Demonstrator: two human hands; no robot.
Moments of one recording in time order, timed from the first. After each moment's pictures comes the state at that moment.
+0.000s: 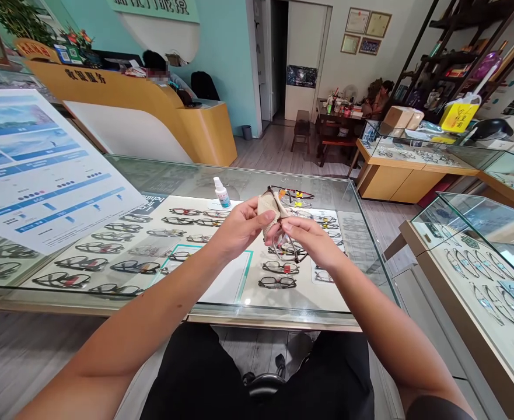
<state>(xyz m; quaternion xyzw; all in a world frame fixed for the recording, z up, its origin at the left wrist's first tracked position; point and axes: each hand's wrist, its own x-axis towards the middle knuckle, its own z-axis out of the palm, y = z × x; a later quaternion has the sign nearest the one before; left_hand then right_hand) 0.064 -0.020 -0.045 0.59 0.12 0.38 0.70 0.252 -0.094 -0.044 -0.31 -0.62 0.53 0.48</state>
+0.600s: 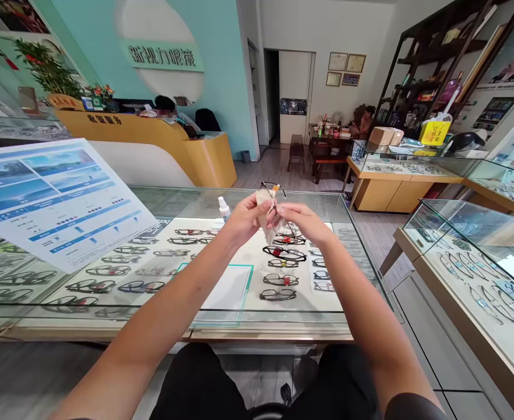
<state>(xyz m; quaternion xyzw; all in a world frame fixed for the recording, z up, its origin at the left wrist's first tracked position) 0.081 0.002 -0.014 0.58 0.10 0.42 0.69 0.268 -0.061 -0.010 -0.30 -0.68 0.47 0.48</state>
